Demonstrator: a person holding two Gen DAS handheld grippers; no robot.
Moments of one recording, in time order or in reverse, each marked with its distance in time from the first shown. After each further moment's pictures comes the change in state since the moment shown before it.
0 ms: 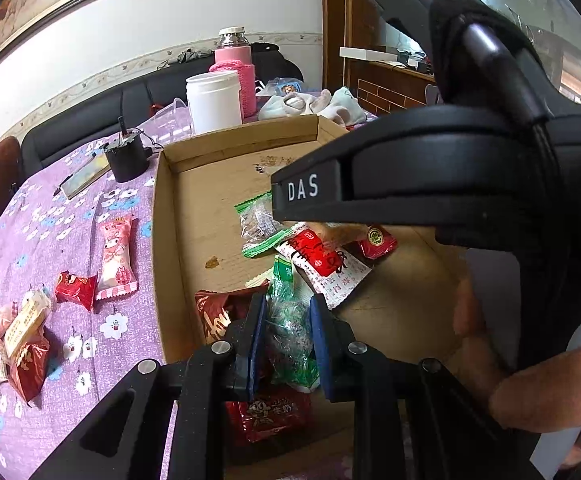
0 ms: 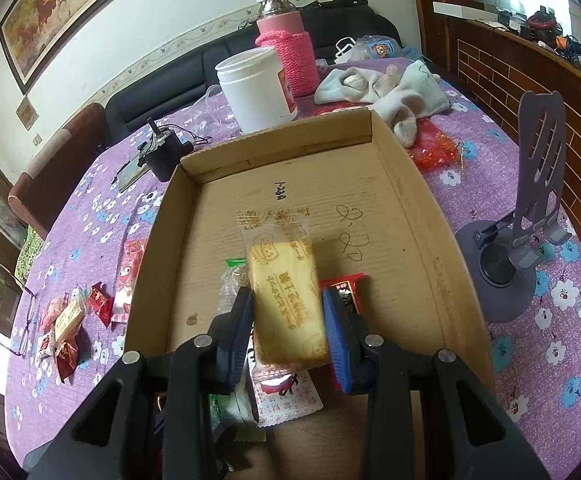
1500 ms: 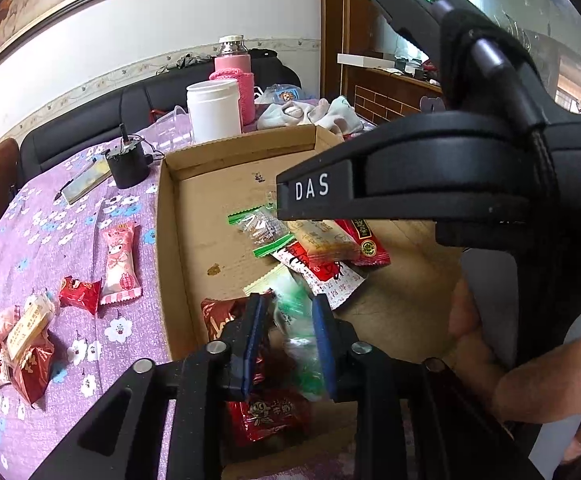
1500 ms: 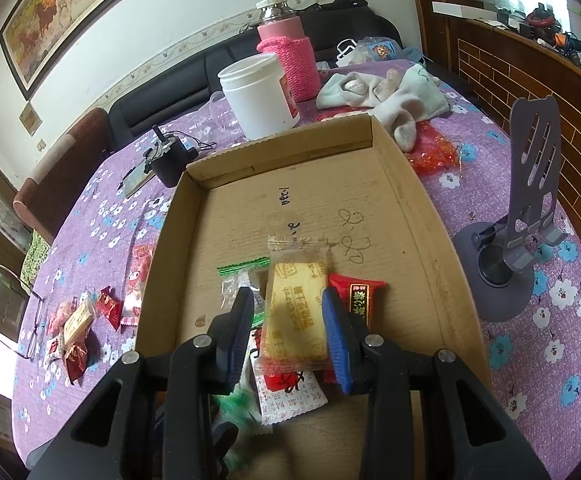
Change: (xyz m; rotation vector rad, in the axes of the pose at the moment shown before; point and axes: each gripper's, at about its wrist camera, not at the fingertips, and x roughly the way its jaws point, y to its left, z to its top) left arm -0.010 0.004 0.001 -0.003 -0.022 -0.018; right arm -0.007 -0.001 0.002 0.016 -0.007 0.022
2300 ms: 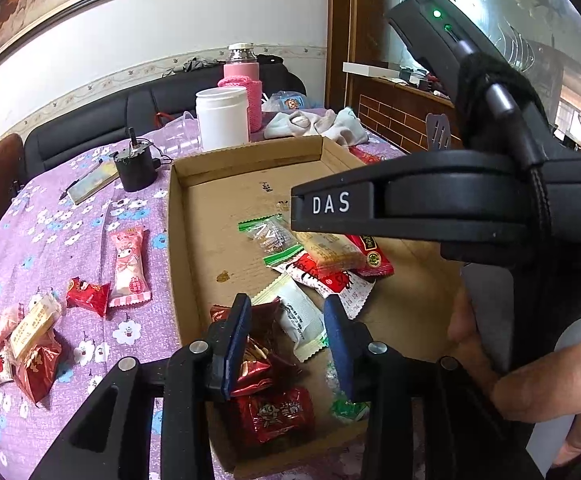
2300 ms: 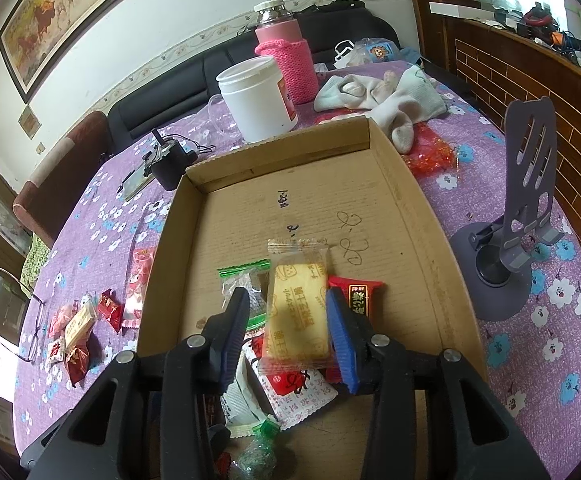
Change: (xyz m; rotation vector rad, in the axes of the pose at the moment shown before) left arm -0.005 0.006 0.003 -0.029 -0.023 0.000; right arm -0.002 -0.002 0.001 0.009 -0.005 -0.001
